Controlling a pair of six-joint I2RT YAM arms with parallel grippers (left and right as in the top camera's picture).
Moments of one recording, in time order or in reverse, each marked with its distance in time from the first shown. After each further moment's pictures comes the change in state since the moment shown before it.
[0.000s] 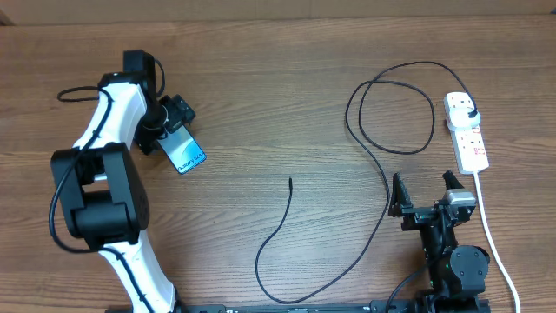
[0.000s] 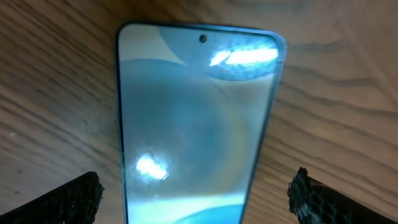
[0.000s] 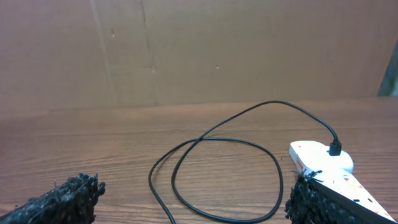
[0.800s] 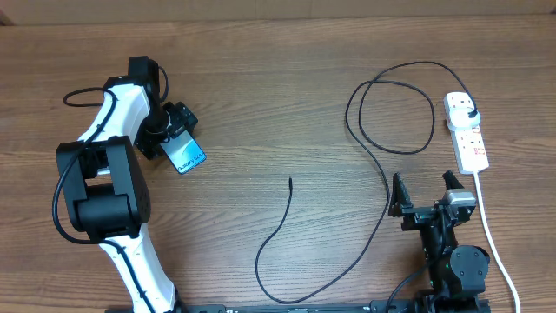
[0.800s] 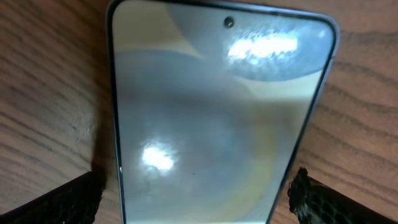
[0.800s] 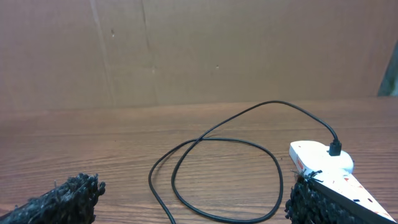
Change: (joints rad) left arm 0.000 0.047 -0.006 -0.004 0.000 -0.012; right arm 0.000 0.000 0.000 0.000 0.000 0.000
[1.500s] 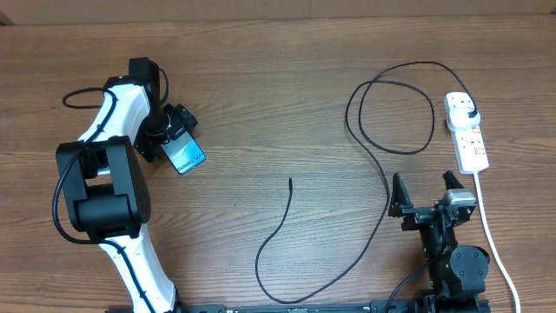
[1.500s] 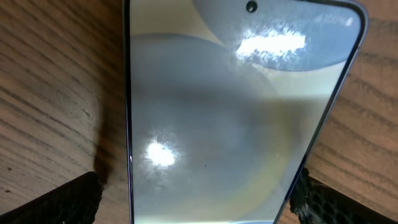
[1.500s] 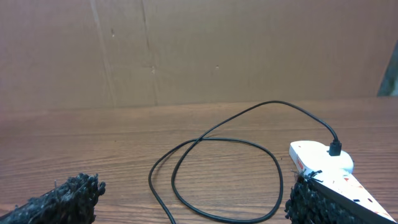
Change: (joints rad) left arm 0.000 0.000 0.000 -0.030 -0.013 -0.014; right arm 0.000 0.000 0.000 0.000 0.000 0.000
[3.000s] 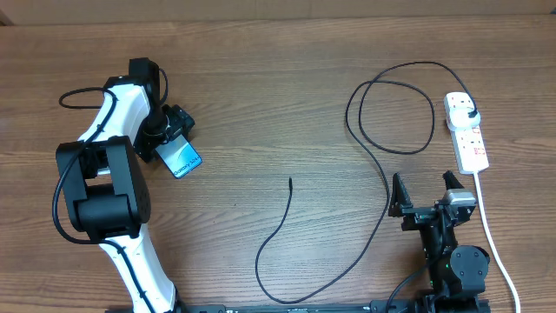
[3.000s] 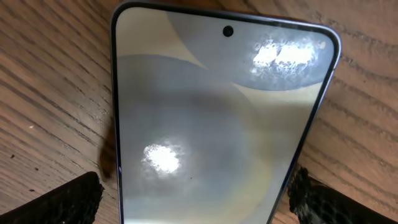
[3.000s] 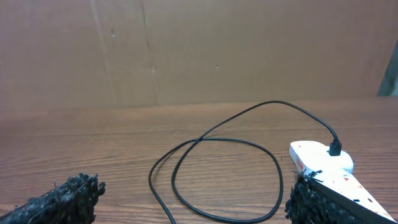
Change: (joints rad) left arm 0.000 0.000 0.000 0.004 -0.056 -0.034; right arm 0.000 0.000 0.000 0.000 0.000 0.000
